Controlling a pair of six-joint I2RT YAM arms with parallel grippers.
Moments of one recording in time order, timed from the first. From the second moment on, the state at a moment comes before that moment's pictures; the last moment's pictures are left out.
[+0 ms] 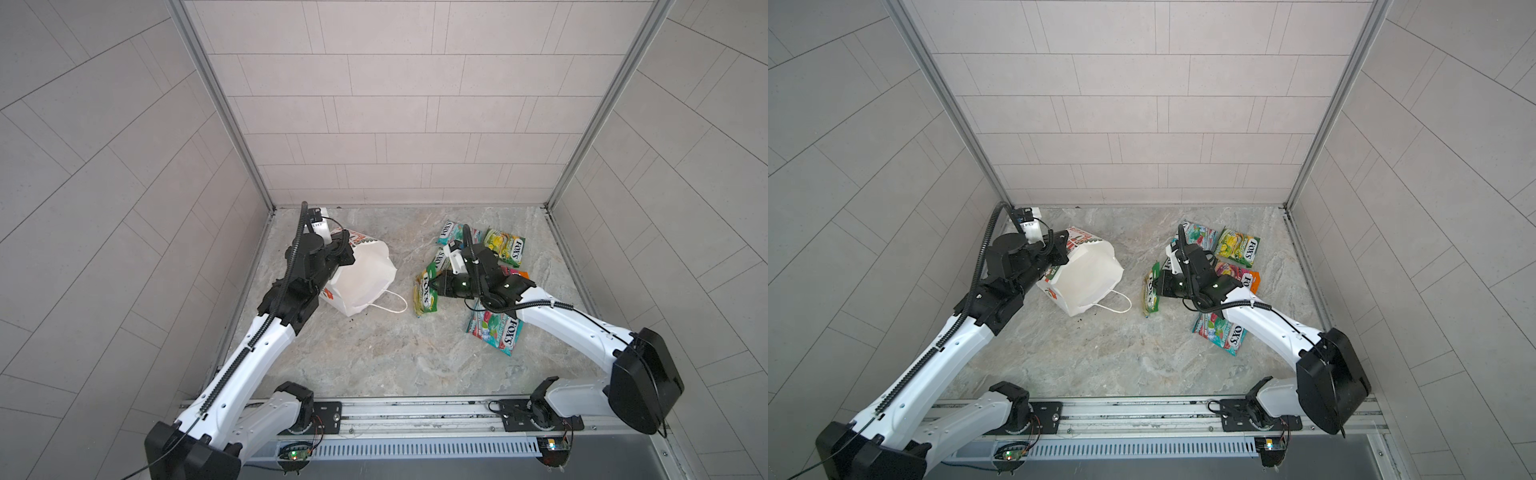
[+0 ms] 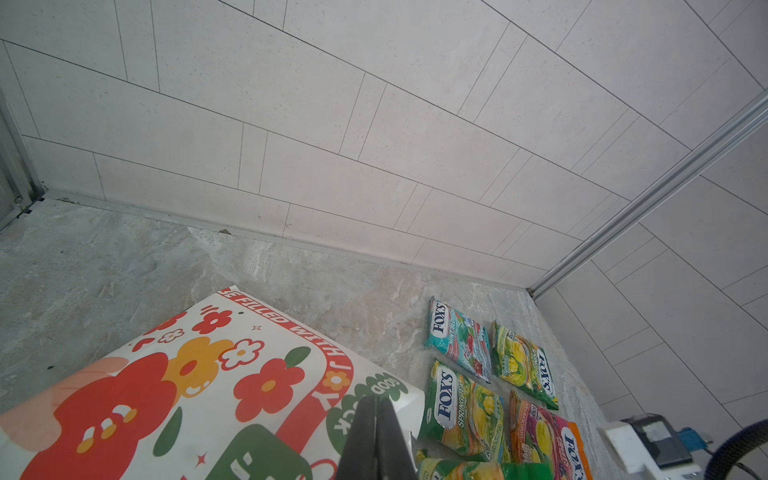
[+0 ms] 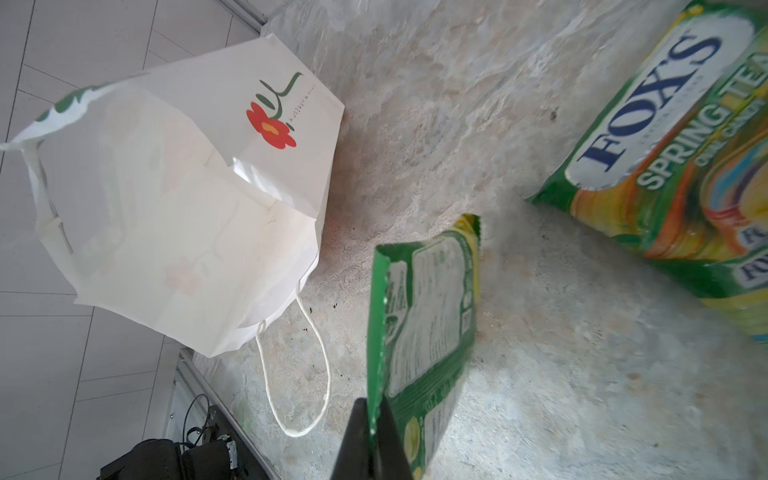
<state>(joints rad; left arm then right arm) -0.35 1.00 0.95 -0.18 -0.08 -0.44 0.56 1.35 0.92 -0.24 -0.31 0.71</state>
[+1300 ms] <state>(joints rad) -0.33 1.01 0.95 -0.17 -0.02 -0.45 0.47 1.17 0.73 -0.45 -0.06 0.64</state>
